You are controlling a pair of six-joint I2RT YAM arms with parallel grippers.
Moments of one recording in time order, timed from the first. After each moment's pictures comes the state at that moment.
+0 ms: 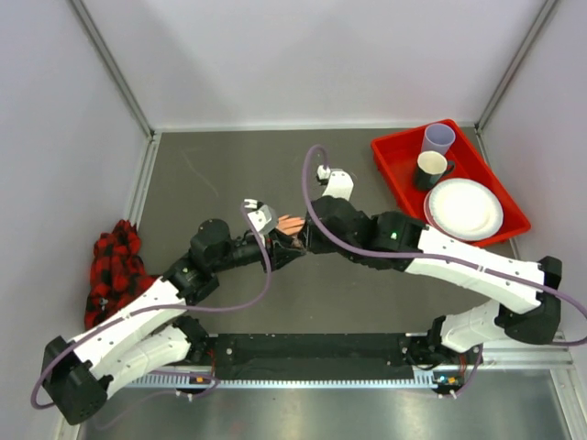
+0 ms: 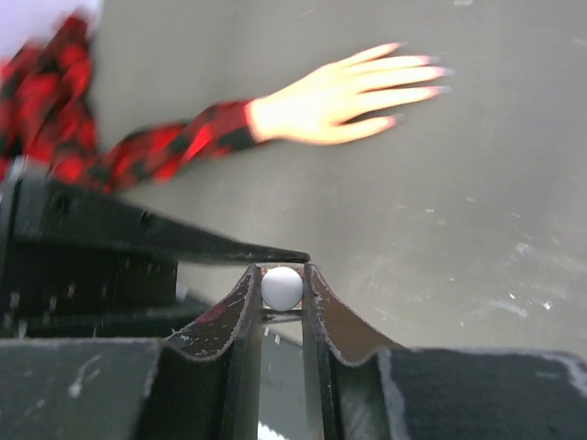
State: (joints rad) left arm -0.70 0.83 0.60 0.12 0.52 -0.13; right arm 1.20 1.36 1.46 -0.79 0.44 0.84
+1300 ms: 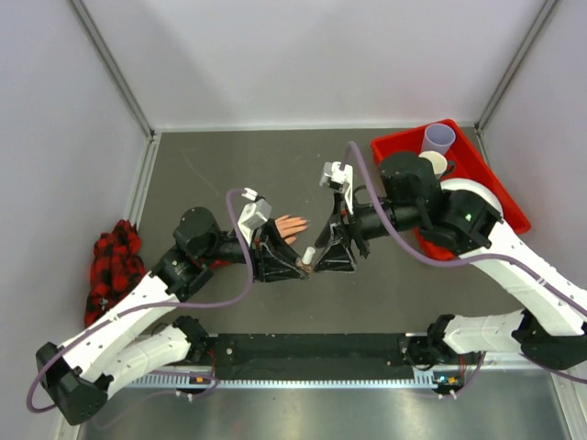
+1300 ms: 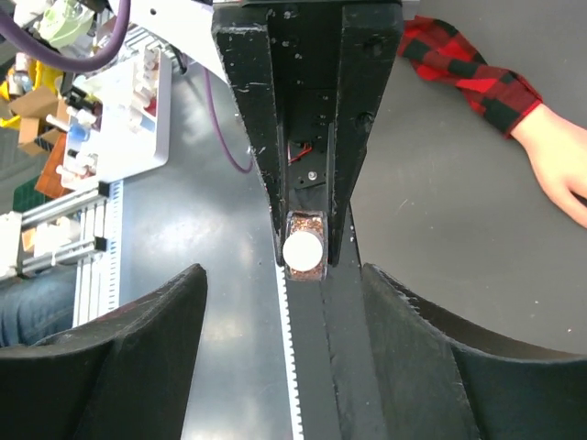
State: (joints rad) left arm -0.71 0.84 0.76 0.16 1.00 -0.43; right arm 0.93 1.20 1.57 -0.85 -0.63 0.14
